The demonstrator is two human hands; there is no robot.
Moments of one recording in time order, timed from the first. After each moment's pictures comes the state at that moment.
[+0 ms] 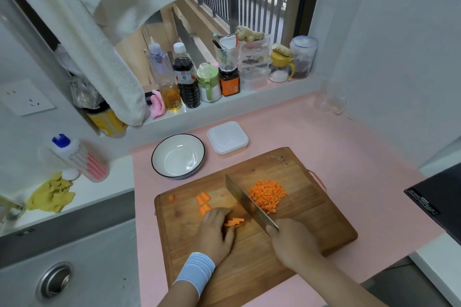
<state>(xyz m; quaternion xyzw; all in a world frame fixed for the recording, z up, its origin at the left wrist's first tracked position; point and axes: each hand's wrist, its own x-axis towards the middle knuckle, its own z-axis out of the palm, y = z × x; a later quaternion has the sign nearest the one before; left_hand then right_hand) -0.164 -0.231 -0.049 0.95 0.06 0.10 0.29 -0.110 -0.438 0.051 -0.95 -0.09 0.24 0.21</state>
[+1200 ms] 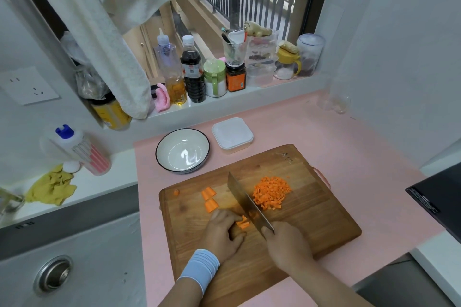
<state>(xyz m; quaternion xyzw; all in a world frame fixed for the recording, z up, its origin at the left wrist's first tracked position) -0.170 -0.225 -0.061 0.93 0.01 0.10 0.34 -0.131 -0.409 0.035 -0.94 -0.05 0.25 0.24</state>
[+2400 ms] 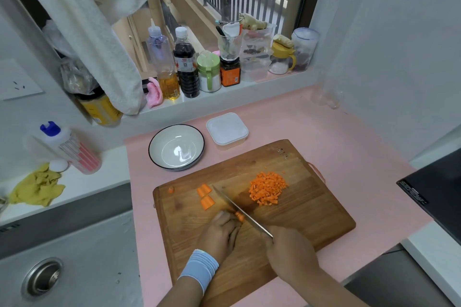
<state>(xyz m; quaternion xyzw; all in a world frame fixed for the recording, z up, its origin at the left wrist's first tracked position) -0.172 -0.227 -0.066 0.93 -0.10 0.16 0.31 -0.154 -0.420 0.044 -0.96 -0.13 0.17 0.16</state>
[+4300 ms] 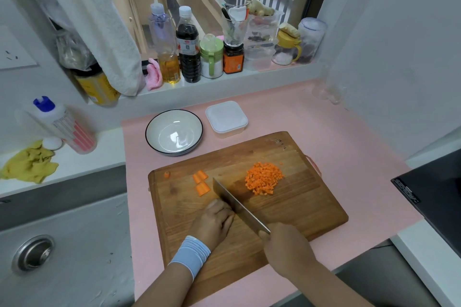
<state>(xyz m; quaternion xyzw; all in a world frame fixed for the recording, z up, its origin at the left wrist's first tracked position) -0.176 -0.229 -0.073 0.93 -0.09 0.20 0.30 -0.160 -0.433 0.043 -0.95 -0.12 0.25 0.16</state>
